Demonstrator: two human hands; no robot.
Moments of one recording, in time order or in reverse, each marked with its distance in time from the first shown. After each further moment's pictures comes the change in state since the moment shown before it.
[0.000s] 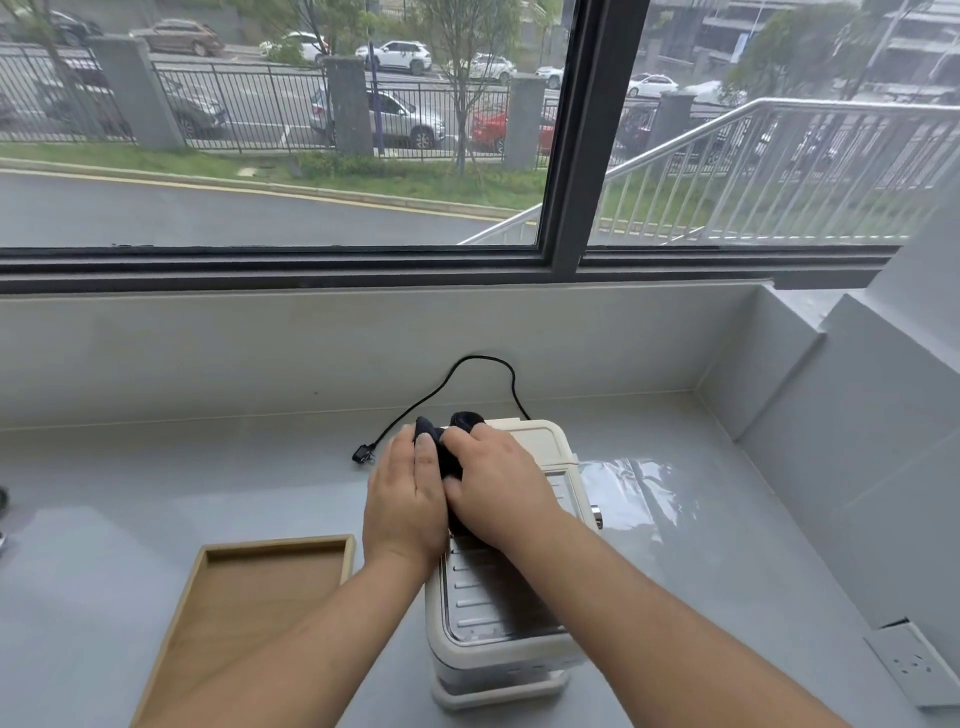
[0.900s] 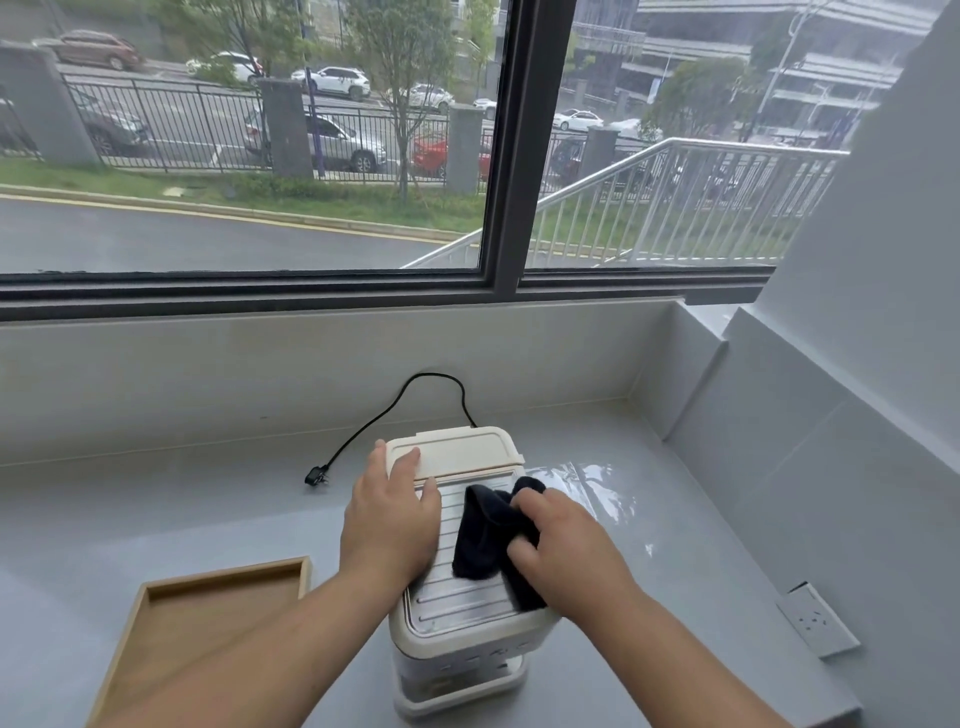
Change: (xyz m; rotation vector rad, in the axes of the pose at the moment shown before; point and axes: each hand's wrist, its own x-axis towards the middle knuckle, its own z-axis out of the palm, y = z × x) left_hand -0.013 0.016 0.006 0.490 -0.213 0.115; right_hand -0.112 0.046 -0.061 0.000 -0.047 0.304
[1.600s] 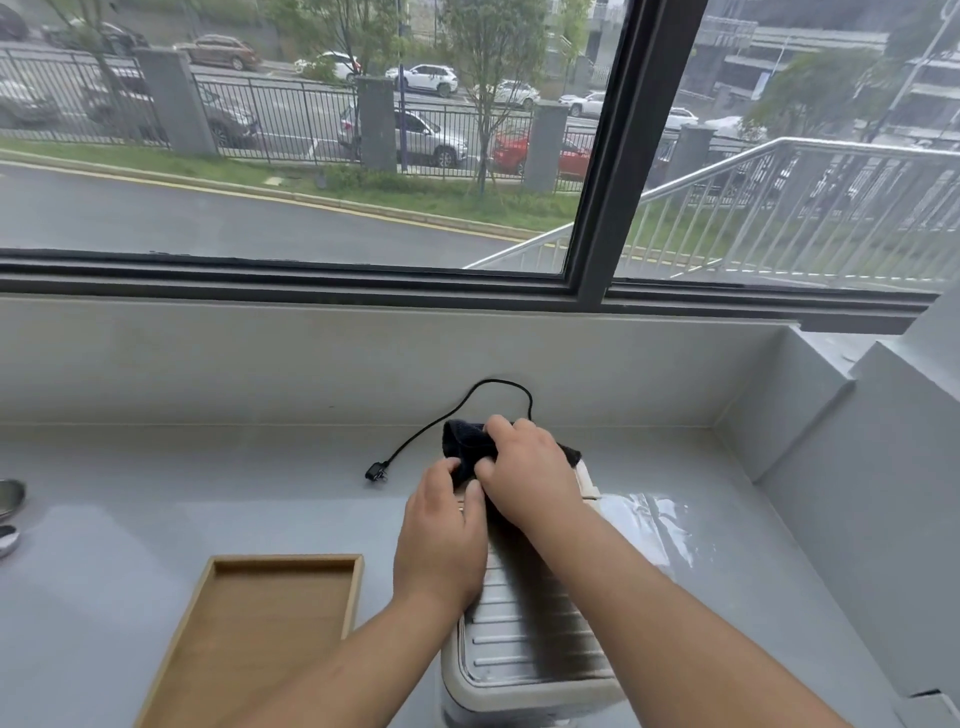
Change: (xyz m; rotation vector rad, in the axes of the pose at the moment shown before) left_hand 0.009 -0.013 0.009 -0.367 0.185 -0.095; right_hand 0.141 -0.078 0.044 -0.087 0.027 -0.121
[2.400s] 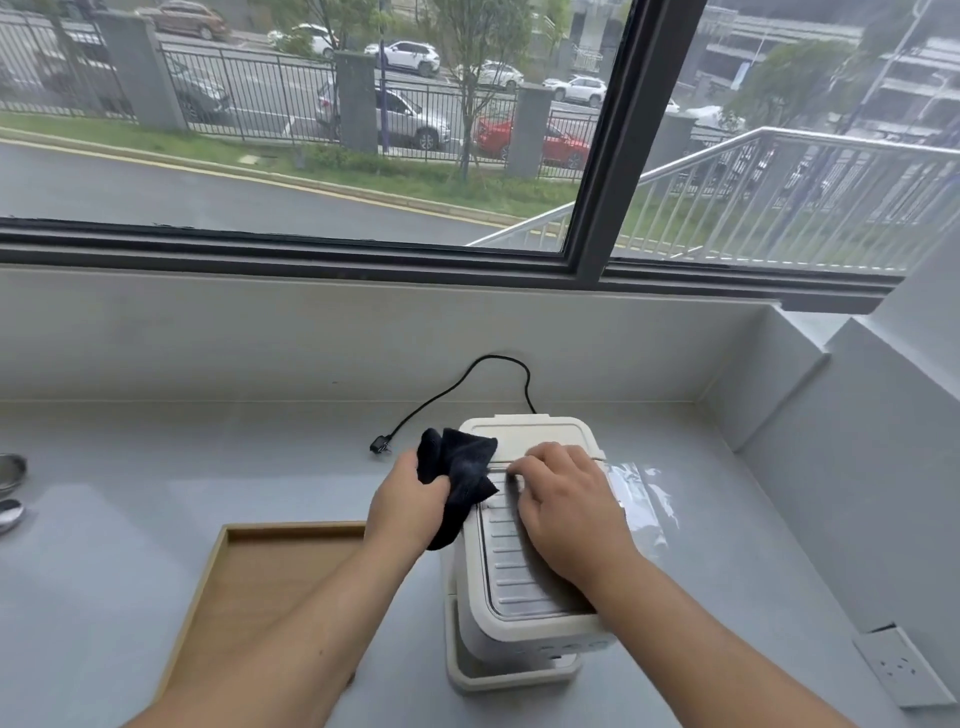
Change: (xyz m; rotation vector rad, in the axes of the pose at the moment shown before) left_hand 0.007 -0.036 -0.045 -0.089 -0.243 -0.273; right_hand -0.107 0.021 0.001 -0.092 0.144 -0.145
